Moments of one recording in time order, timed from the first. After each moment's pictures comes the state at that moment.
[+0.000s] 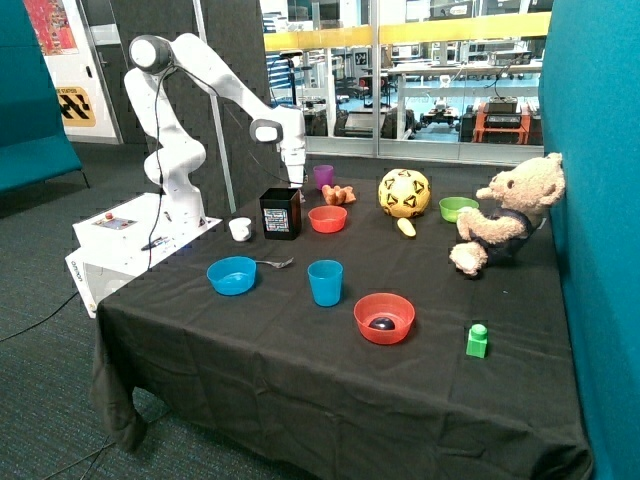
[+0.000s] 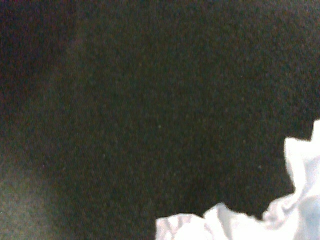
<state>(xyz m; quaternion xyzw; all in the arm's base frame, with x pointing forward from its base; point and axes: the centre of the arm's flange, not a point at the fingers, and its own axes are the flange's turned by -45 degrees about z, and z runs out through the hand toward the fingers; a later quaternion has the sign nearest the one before) 0.354 0.183 0.311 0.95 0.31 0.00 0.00</state>
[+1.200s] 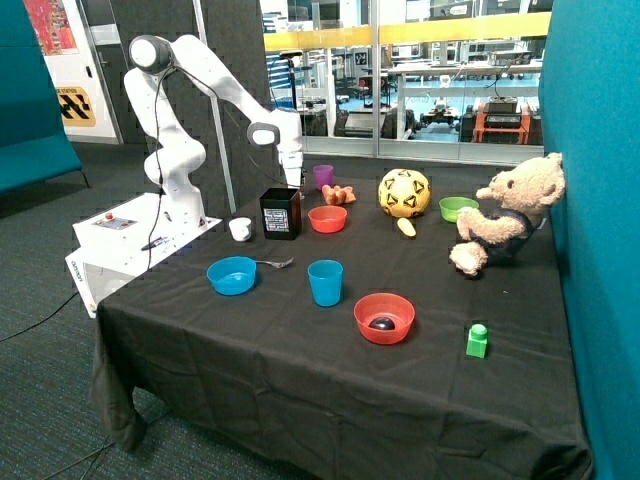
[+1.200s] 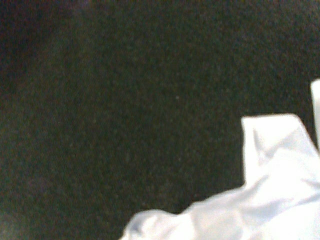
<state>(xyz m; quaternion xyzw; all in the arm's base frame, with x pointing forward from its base) 0.344 0.182 0.301 0.95 0.31 0.00 0.00</state>
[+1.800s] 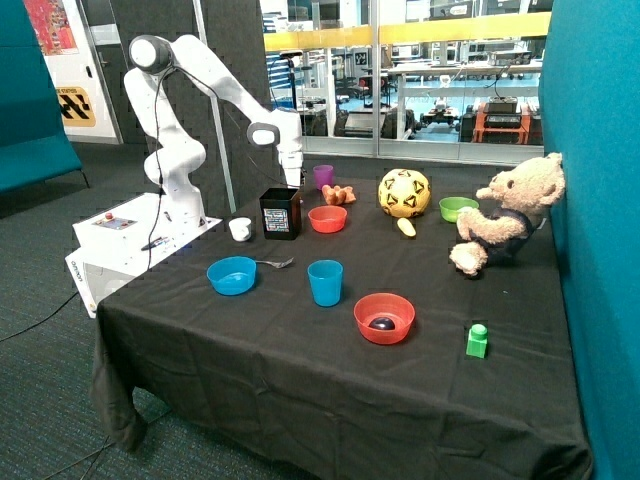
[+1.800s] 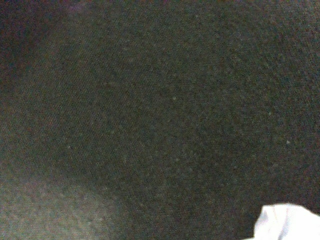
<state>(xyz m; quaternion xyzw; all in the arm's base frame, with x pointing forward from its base) 0.345 0.181 0.301 0.95 0.30 0.00 0.00</state>
